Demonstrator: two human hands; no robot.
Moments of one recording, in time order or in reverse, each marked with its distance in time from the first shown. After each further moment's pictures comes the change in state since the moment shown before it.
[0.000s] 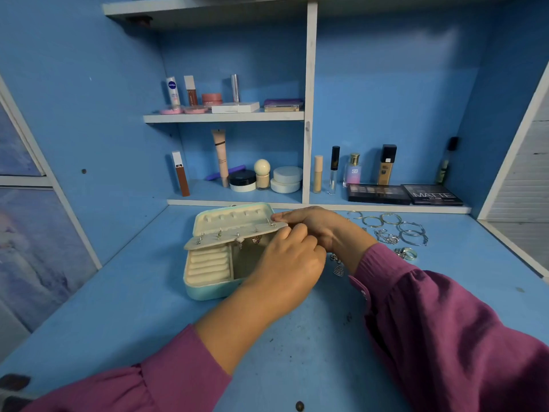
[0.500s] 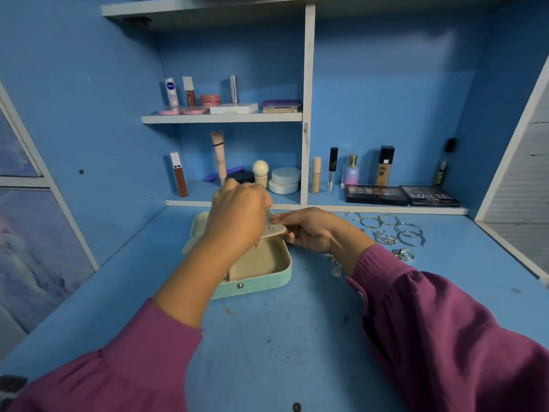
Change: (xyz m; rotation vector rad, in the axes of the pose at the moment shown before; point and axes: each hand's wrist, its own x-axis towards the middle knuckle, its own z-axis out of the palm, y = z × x) left_hand 0.017 -0.074 -0.026 -0.281 -0.015 -0.609; right_hand 0.006 0.002 -0.001 -0.012 0.029 -0.031
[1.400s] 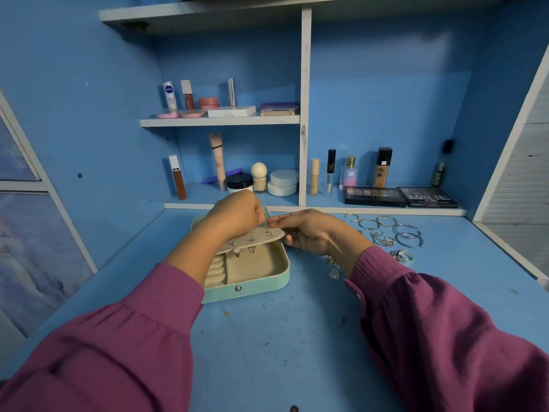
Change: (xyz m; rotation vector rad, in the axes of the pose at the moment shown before) left_hand 0.035 -0.024 0.018 -0.076 -0.426 -0.173; right_hand 0.003 0.001 -0.002 -0.006 0.009 -0.020
